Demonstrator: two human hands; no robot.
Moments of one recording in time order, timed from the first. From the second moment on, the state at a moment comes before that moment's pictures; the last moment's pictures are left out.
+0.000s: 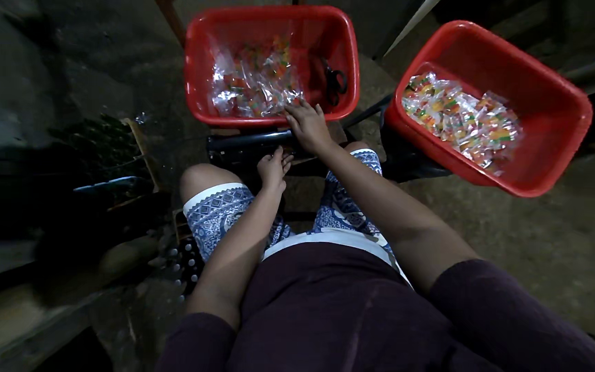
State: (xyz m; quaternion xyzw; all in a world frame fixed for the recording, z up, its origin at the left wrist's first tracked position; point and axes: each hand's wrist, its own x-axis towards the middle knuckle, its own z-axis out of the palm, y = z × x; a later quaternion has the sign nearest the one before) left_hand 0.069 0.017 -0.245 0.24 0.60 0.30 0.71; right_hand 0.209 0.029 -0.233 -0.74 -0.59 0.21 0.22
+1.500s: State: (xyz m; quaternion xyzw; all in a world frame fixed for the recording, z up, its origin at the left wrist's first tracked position) left_hand 0.026 -0.046 -0.154 0.49 0.40 0.32 0.71; right_hand 0.188 -0.108 -0.155 -0.57 -0.35 0.48 0.57
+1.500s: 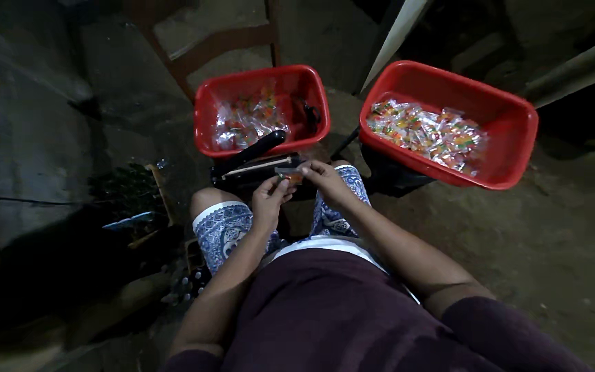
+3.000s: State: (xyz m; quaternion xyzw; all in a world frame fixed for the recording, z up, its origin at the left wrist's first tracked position) left_hand 0.042 0.126 -0.149 0.39 0.47 0.54 0.58; right_hand 0.398 -0.134 -0.157 -0.84 -0.29 0.03 0.46
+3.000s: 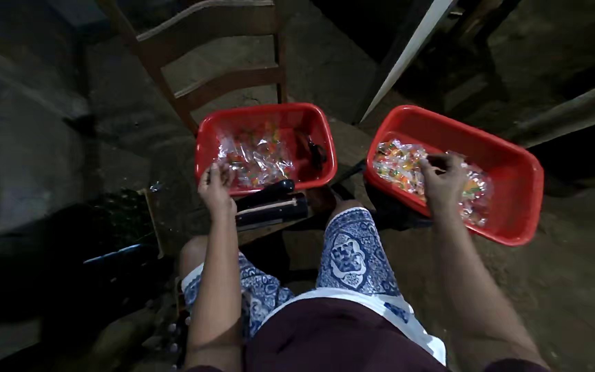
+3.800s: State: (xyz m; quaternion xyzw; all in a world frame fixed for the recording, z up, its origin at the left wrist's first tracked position) left_hand 0.033 0.188 -0.181 0.41 0.49 0.43 0.64; right_hand 0.288 0.134 -0.261 -0.70 -0.65 0.28 0.09
